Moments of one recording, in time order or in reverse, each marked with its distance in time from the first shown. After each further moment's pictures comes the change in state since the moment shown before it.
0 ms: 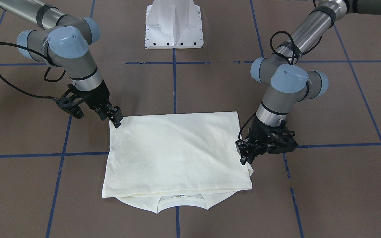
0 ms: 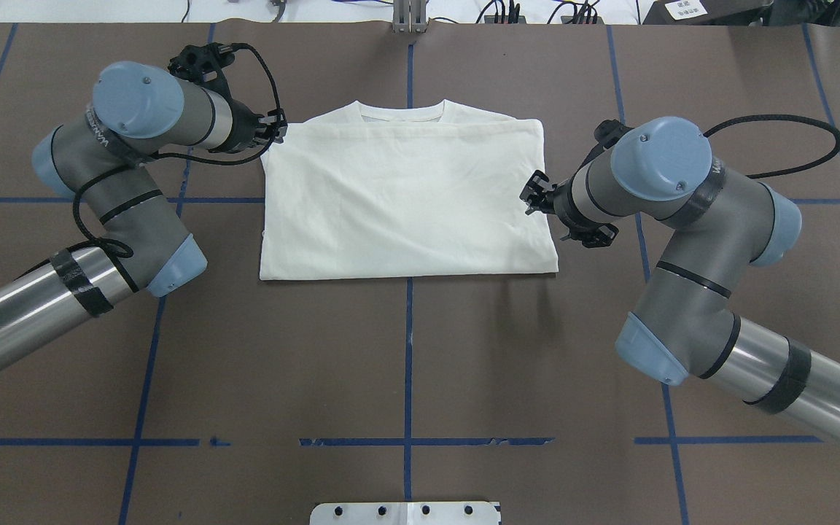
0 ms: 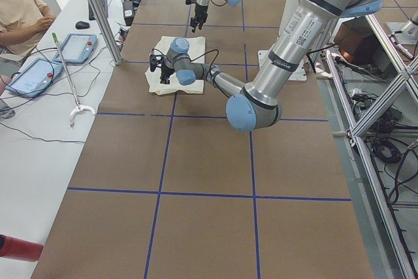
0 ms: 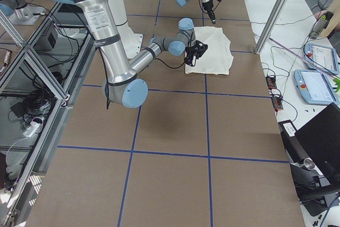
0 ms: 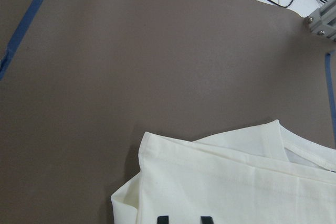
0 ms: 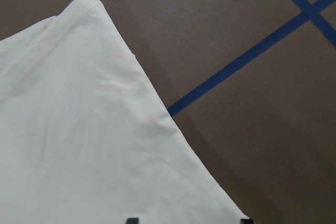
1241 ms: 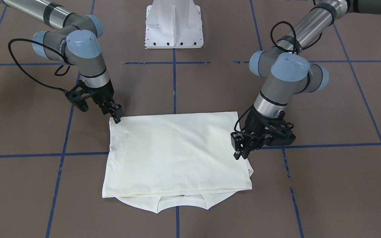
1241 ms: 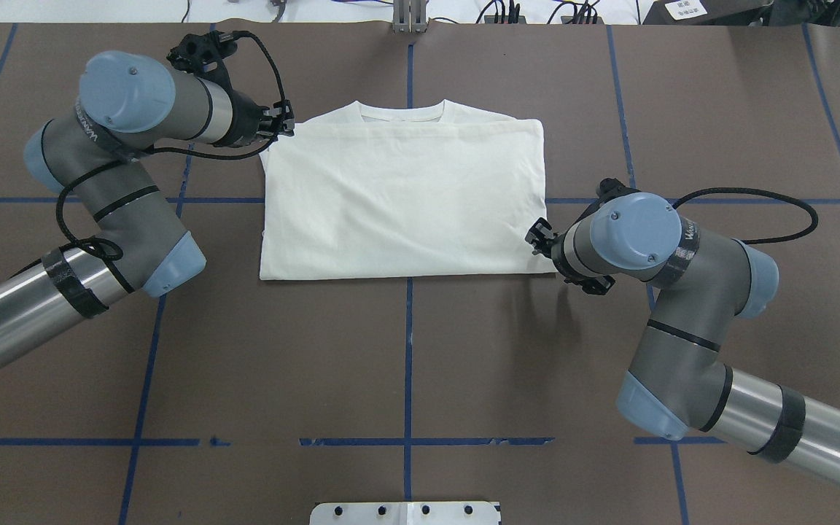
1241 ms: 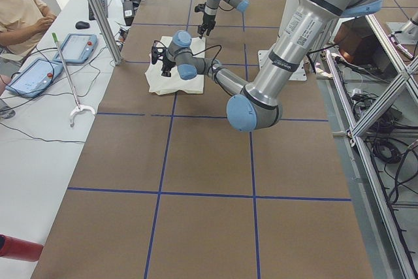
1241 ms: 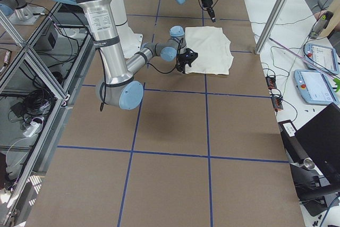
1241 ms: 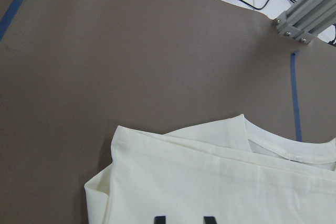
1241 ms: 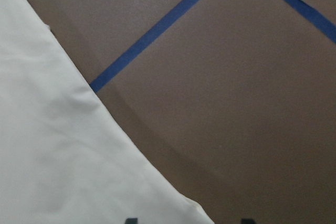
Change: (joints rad) left arm -0.006 0.002 -0.077 0.004 -0.021 -0.006; right arm -0.108 -0.053 -0.013 -0.001 -0.115 0.170
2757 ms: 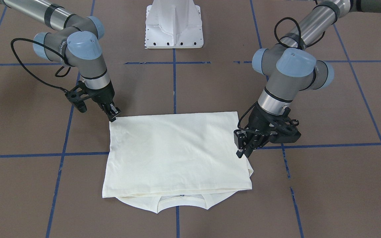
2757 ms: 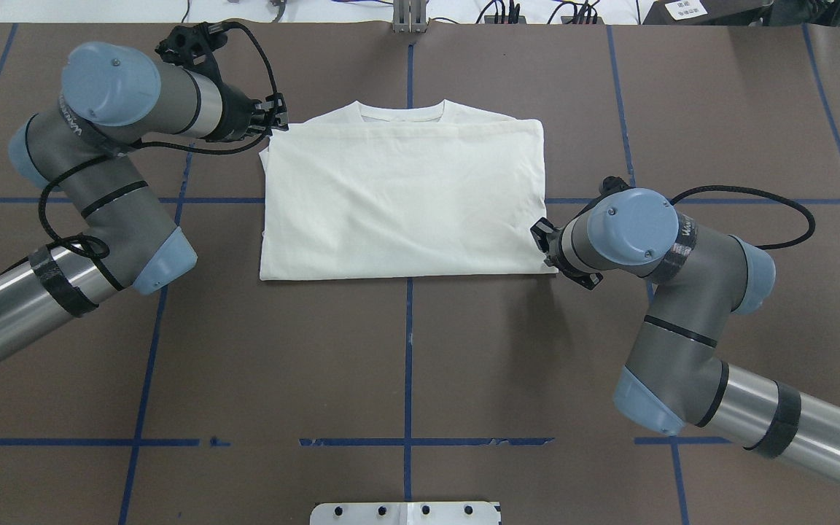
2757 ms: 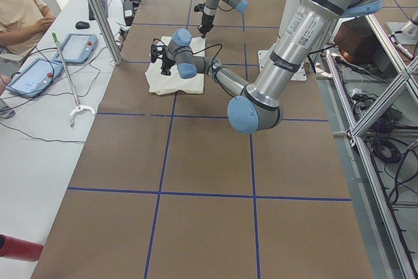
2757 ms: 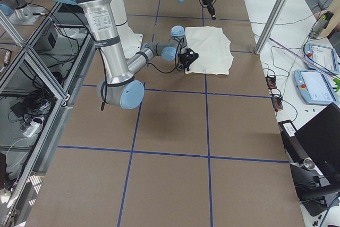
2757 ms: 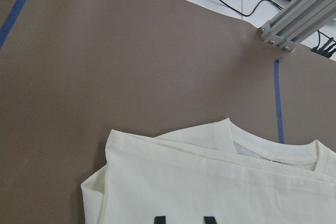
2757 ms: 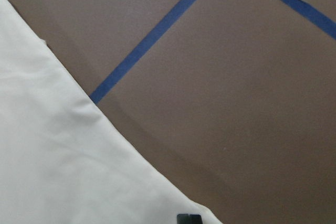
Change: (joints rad) left arm -0.012 0.016 -0.032 0.008 -0.007 -0.001; right arm 0.007 0.011 -0.006 0.001 -0.001 0.061
